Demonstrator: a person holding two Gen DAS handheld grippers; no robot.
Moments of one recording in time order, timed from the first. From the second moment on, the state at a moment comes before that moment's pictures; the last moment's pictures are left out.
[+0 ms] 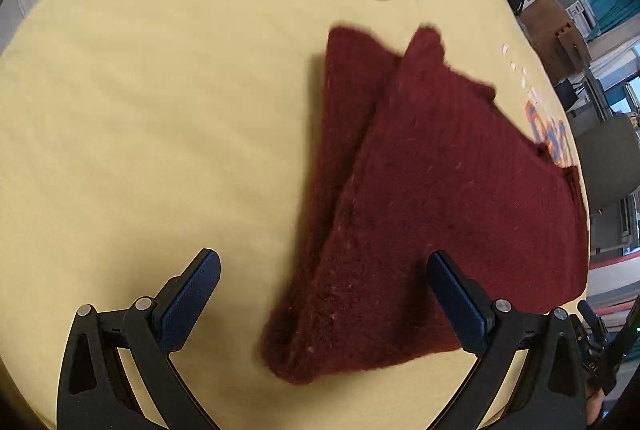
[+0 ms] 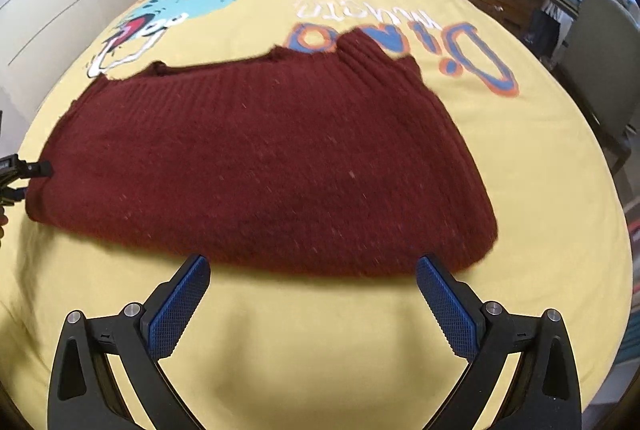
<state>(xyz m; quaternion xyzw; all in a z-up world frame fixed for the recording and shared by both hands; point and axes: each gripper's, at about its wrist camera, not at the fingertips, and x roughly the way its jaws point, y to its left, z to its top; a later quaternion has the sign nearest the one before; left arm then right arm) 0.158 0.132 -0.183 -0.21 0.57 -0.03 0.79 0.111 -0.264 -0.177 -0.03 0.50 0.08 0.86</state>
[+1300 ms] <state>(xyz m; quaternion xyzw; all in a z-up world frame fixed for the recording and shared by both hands) 0.231 -0.151 -0.044 -0.09 0.55 -0.19 0.81 0.110 -0.389 -0.124 0.07 0.46 0.02 0.88</state>
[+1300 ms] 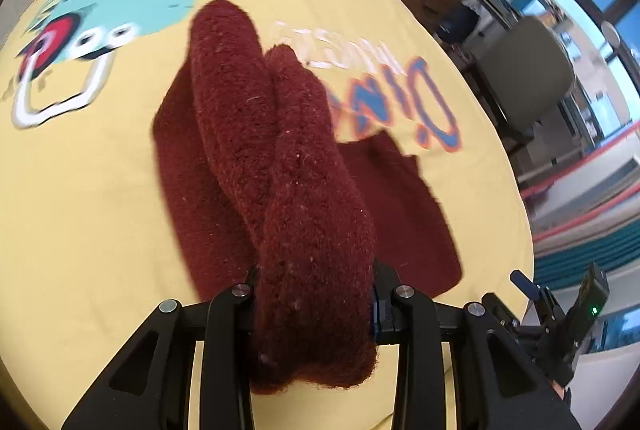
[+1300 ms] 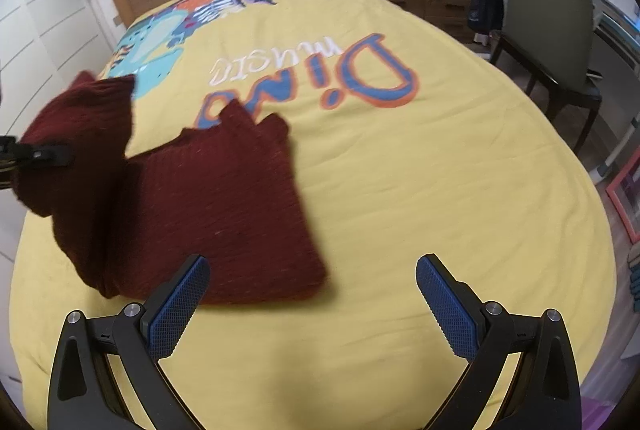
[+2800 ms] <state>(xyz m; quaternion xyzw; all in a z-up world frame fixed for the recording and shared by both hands) 0.192 -0.146 -0.019 -0.07 0.52 -0.11 0.85 0.109 -0.415 -0.111 0.07 0.49 0.00 0.87</state>
